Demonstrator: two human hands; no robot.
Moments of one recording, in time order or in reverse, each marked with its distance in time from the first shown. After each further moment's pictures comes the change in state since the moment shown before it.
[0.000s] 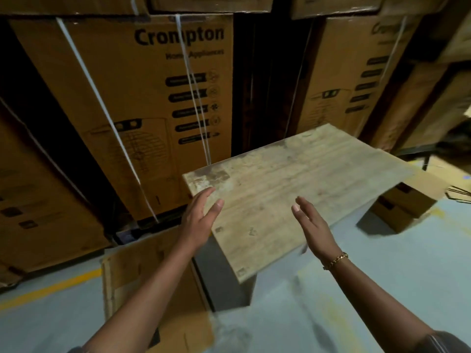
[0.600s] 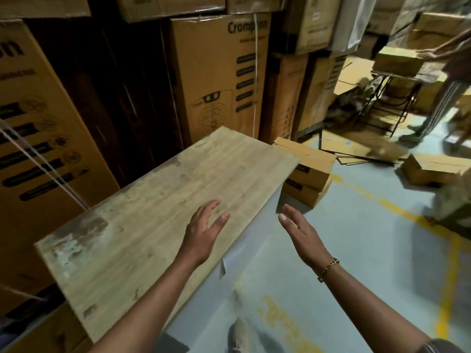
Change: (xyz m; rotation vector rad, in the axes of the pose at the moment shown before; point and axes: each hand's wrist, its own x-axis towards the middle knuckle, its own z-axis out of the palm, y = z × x) left_hand 0.103 0.124 0.333 -0.017 -0.391 0.137; right_hand 0.040 0.130 -0.274 -0.017 0.280 0.193
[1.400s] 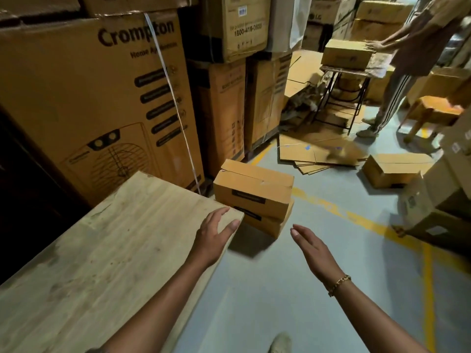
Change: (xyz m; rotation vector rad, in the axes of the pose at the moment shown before) left_hand 0.427 0.094 0.303 0.060 -0.243 0.001; right_hand 0.352 0.130 -0.273 0.046 0.181 0.246
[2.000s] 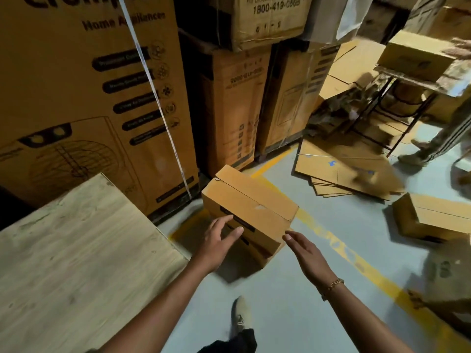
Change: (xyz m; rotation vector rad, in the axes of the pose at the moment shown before) left_hand 0.270 0.049 0.139 -0.142 0.023 -0.277; right_hand 0.337 0.005 -0.115 -0.169 -0.282 0.031
